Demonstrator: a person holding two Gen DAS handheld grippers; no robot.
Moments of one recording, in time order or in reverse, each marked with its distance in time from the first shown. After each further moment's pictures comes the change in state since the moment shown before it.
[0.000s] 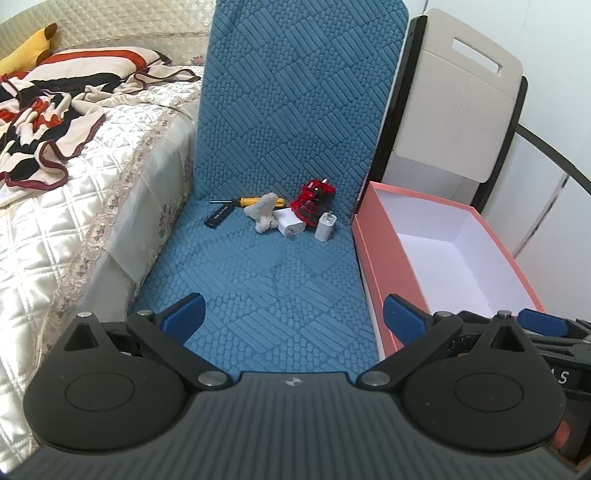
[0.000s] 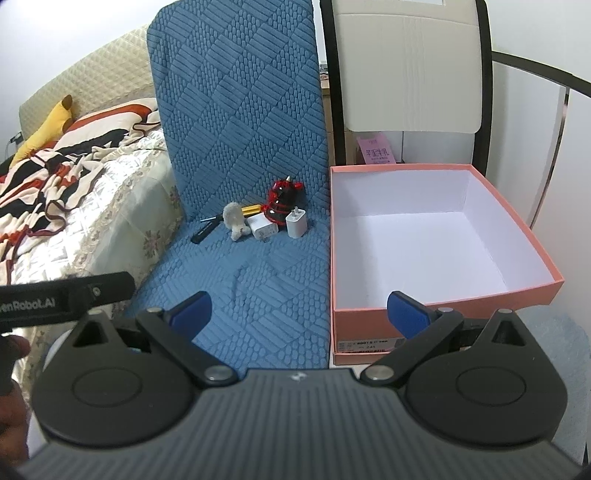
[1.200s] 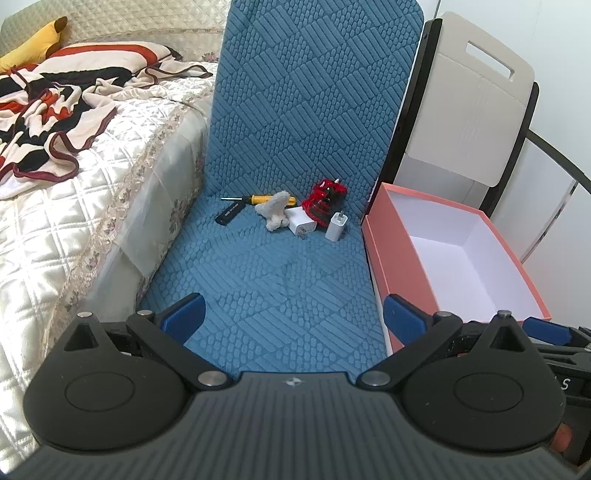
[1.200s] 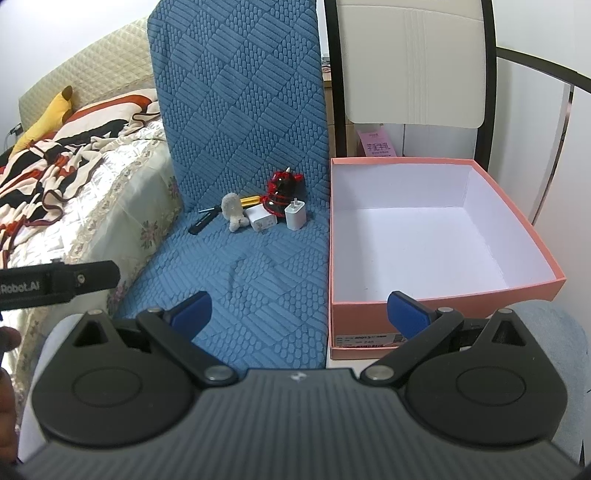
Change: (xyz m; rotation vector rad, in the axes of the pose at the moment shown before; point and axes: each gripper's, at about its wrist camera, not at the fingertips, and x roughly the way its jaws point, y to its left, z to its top) left arm 0.004 0.003 0.001 -0.028 0.008 0.021; right arm 0.005 -0.003 0.000 -0.017 0.024 0.006
